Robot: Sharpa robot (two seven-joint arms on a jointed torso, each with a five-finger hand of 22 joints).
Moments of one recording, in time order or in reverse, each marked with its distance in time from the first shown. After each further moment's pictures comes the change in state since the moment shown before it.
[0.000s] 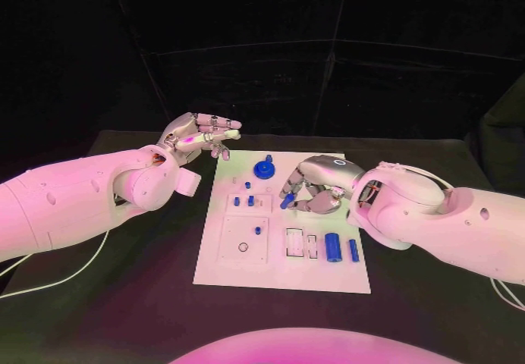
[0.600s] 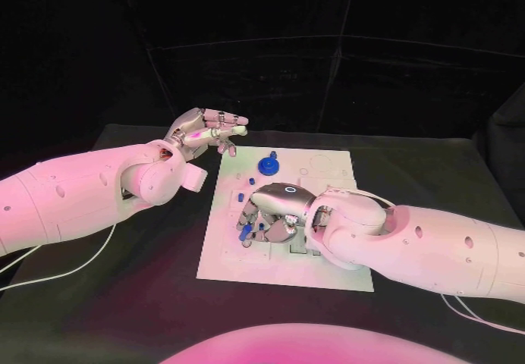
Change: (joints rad) left arm 0.000 0.007 0.000 0.001 0.000 0.002 0.000; left_hand 0.000 0.000 0.000 0.000 0.000 0.000 0.000 0.000 0.000 0.000 0.000 0.000 0.000 0.000 0.000 0.000 0.000 0.000 0.000 0.000 0.000 0.000; right arm -0.081 0.215 -0.031 -0.072 -0.012 0.027 0.056; right_hand -0.005 -0.005 0.011 -0.004 0.009 0.000 0.000 -0.001 -0.003 0.000 0.000 -0.005 0.000 0.000 0.000 0.000 0.000 0.000 0.000 0.000 0.000 -0.003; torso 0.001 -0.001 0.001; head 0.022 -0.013
